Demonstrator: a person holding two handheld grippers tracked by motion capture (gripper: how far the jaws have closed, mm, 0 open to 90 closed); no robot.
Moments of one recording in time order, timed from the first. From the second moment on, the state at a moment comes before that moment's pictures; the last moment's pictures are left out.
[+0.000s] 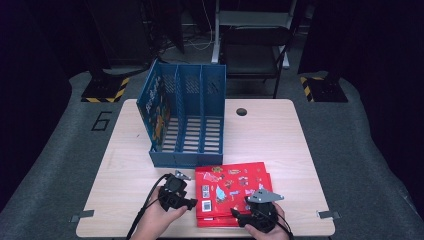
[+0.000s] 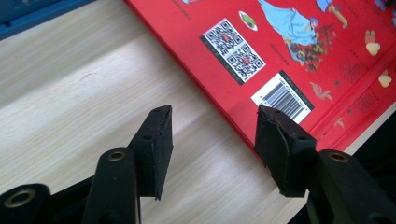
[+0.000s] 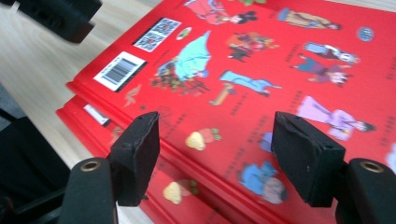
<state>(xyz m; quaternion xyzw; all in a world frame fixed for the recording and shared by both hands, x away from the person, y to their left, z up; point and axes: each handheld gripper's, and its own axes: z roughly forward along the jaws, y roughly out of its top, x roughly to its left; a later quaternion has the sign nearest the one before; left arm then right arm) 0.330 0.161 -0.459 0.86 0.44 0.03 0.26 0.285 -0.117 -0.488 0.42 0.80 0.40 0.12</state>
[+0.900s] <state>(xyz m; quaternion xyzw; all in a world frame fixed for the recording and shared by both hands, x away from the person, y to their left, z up) 0.337 0.102 -0.471 0.90 0.33 0.08 0.27 0.302 -0.166 -0.483 0.48 0.78 0.38 0.15</state>
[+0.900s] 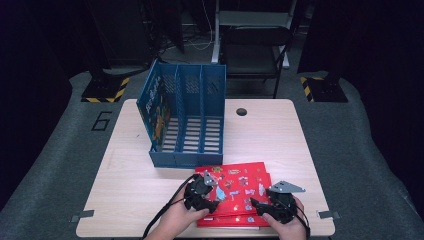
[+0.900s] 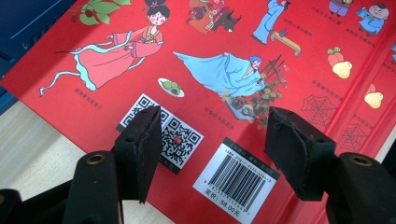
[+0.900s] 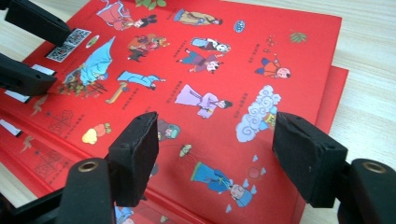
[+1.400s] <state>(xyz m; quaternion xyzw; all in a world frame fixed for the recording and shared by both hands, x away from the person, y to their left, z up) 0.332 0.092 -0.474 0.91 0.33 0.08 0.26 0.304 -0.179 -0.484 0.51 0.76 0.37 0.16</state>
